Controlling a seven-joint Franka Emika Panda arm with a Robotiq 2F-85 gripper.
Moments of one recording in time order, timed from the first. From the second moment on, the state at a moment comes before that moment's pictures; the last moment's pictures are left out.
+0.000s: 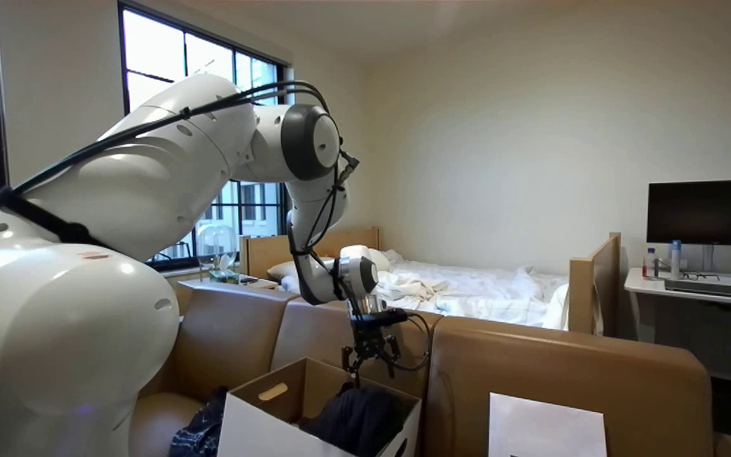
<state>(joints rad) 0.05 0.75 0.07 -1.73 -0.37 2.31 -0.46</state>
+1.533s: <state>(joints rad) 0.01 1.00 0.13 -1.58 -0.37 2.31 -1.02</state>
